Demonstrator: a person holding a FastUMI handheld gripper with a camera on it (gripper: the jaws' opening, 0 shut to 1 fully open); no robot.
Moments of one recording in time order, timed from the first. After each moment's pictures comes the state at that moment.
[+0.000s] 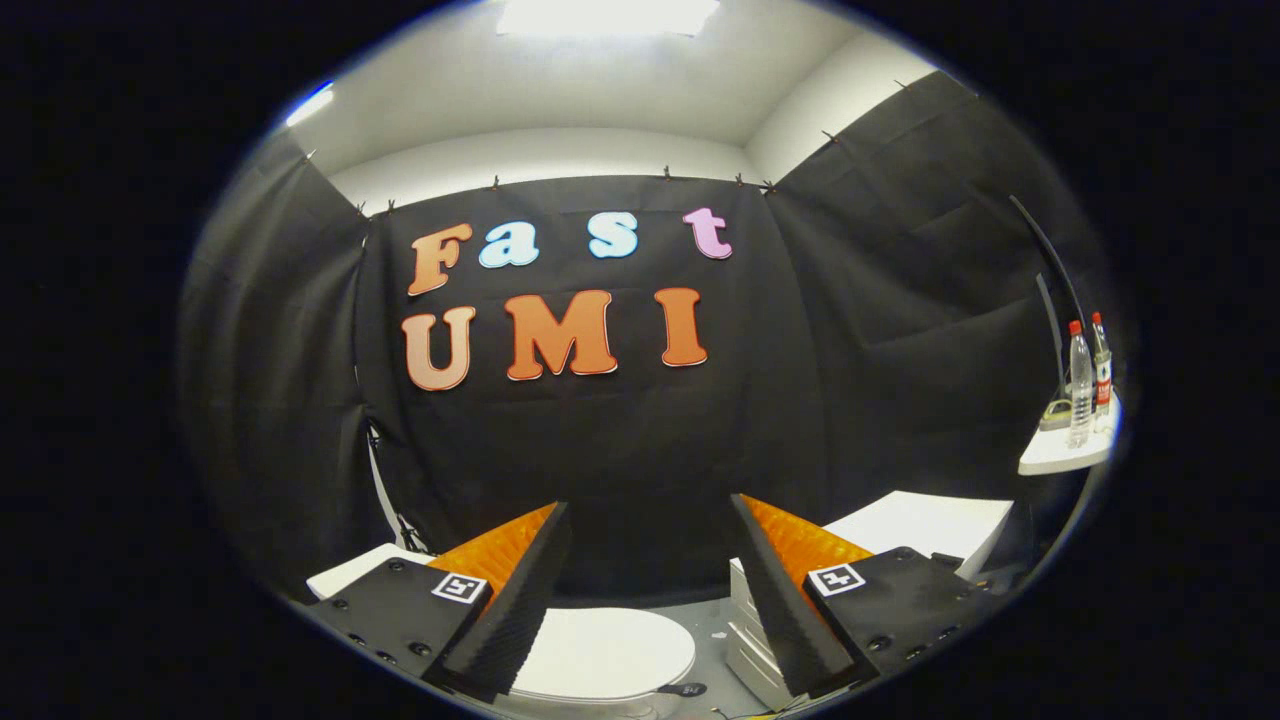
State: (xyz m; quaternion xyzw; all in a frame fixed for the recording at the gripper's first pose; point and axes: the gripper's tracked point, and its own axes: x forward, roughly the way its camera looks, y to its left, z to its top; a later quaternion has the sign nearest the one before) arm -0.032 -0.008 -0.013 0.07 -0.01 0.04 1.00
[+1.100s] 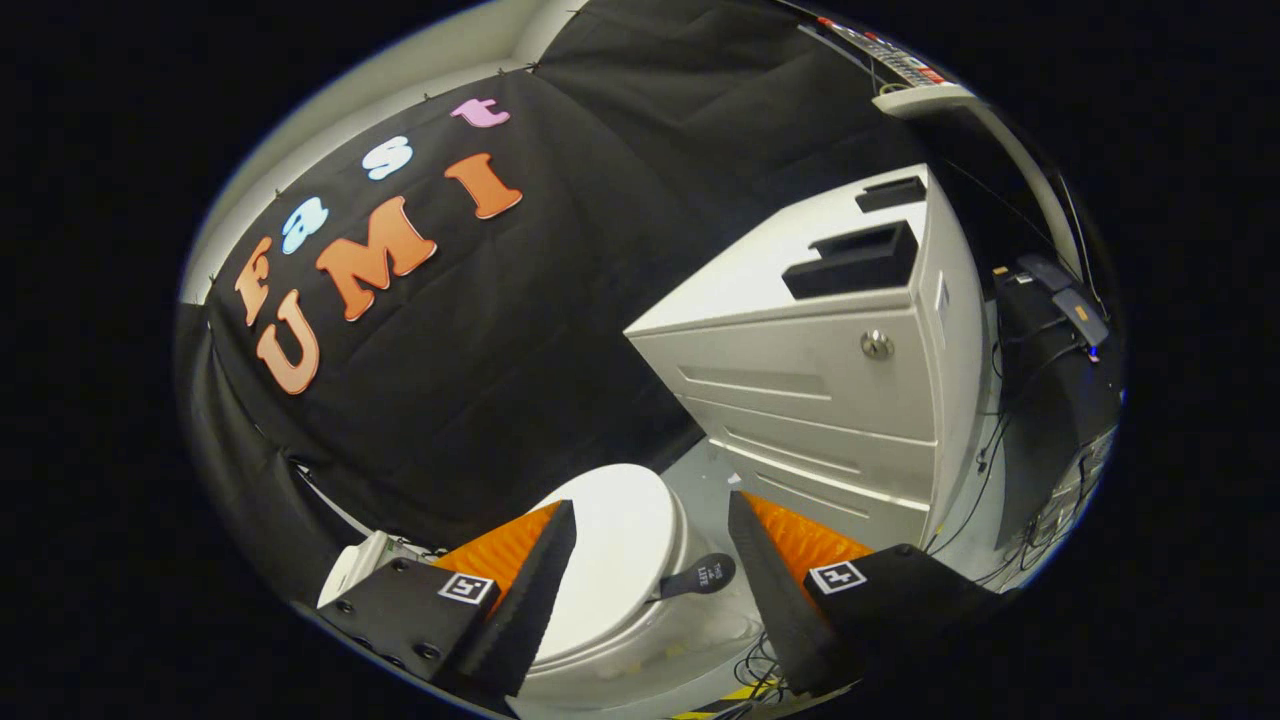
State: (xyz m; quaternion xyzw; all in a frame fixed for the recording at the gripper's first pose) arm -0.002 -0.051 -0.397 0.32 0.19 -0.09 0.92
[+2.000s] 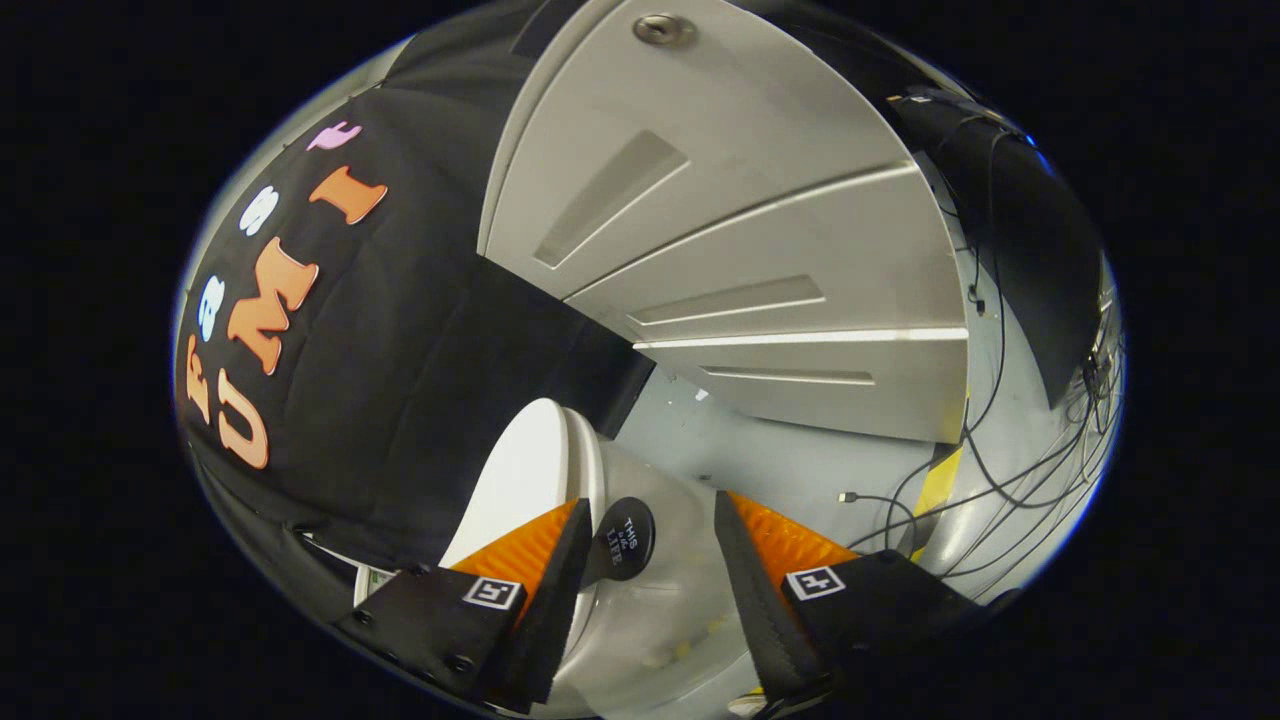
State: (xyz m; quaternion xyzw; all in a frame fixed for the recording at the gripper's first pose) arm -0.012 -0.032 -0.539 0.48 0.31 -0.12 0.81
